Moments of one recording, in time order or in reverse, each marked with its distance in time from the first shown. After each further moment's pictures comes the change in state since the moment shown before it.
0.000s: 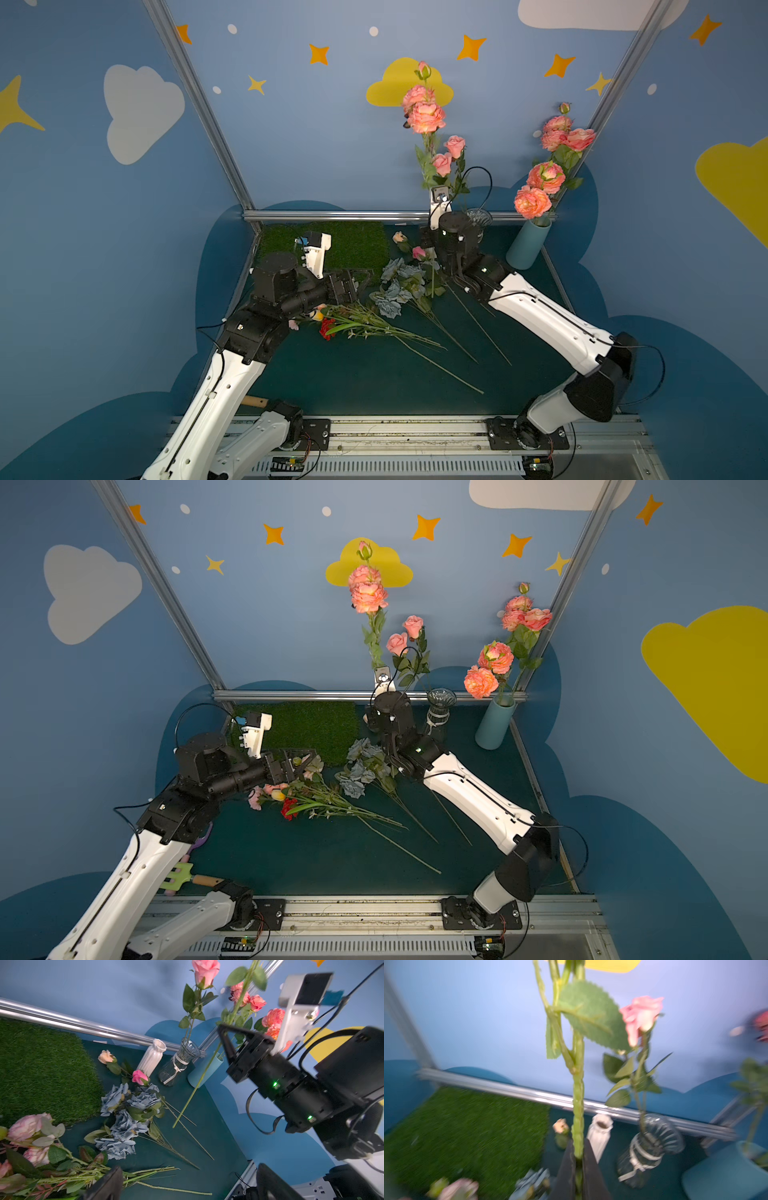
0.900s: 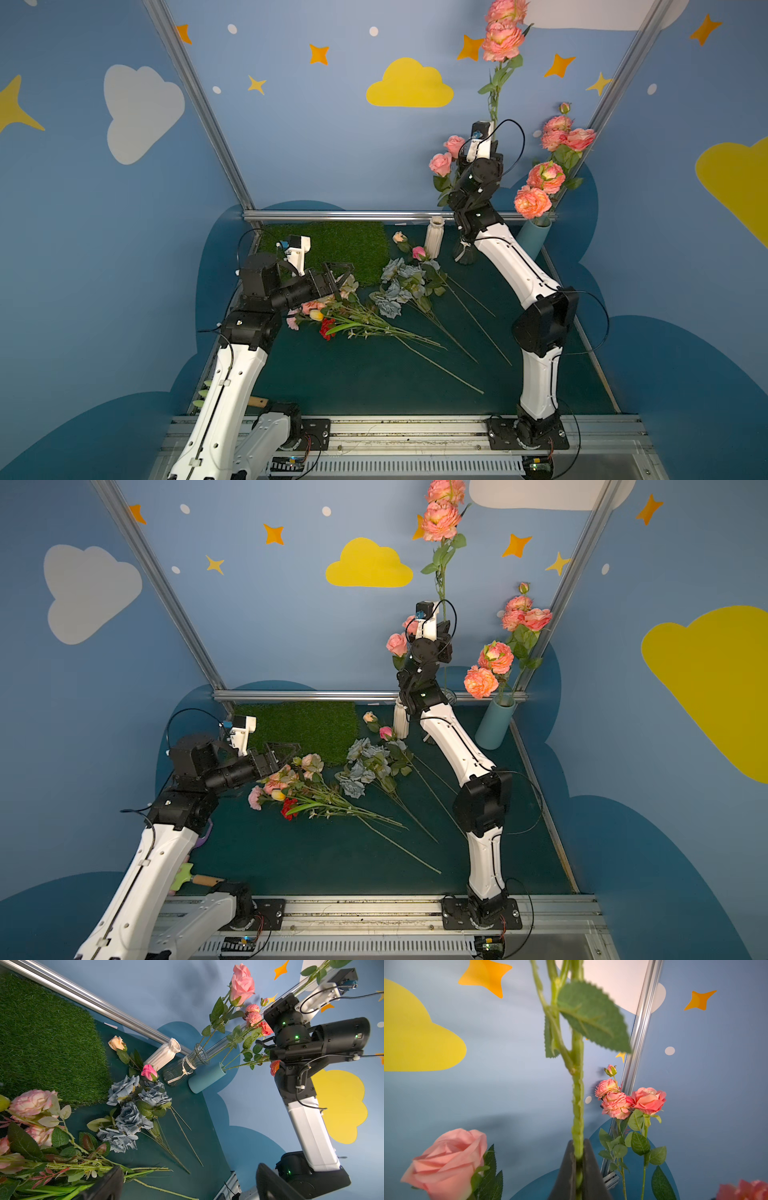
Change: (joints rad) left arm 0.249 0.021 -0.120 0.122 0.270 -0.117; right arm -0.290 0.460 0.537 0.483 0.245 -0.465
